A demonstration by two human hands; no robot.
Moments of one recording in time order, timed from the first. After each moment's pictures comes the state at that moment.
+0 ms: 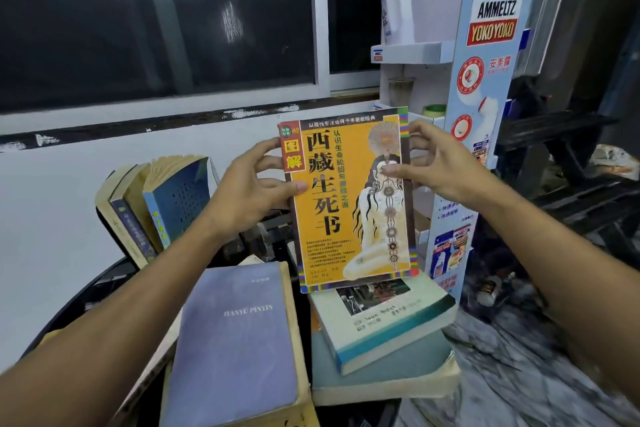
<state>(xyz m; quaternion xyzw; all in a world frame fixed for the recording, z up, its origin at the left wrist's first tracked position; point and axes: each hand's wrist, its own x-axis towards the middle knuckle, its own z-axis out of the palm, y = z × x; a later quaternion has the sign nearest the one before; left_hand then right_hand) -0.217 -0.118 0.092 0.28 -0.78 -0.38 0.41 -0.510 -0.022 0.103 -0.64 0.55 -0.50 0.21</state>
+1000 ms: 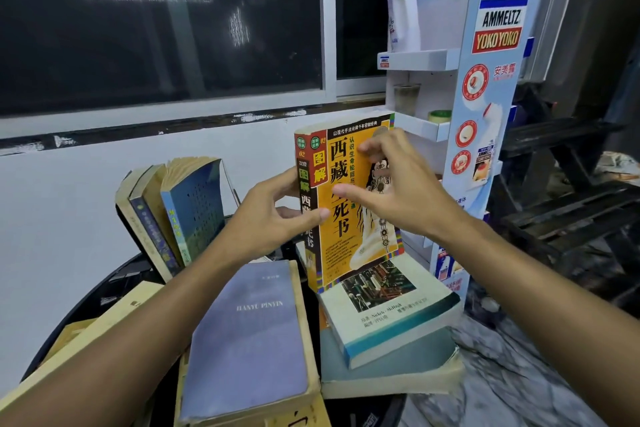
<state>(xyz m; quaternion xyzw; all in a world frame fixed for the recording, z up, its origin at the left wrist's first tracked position) -0.209 -0.088 0.075 0.21 -0.83 -0.36 0.37 -0.425 -0.010 0.097 -0.69 0.58 -0.43 -0.05</state>
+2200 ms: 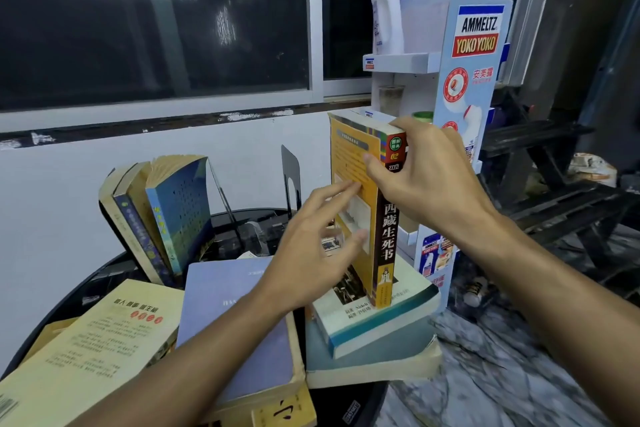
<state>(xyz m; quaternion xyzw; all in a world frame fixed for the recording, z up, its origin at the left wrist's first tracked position) -0.256 -0.020 0.044 0.17 -0.84 -0.26 0.45 -0.408 0.051 0.136 -0.59 0.67 -0.41 -0.16</state>
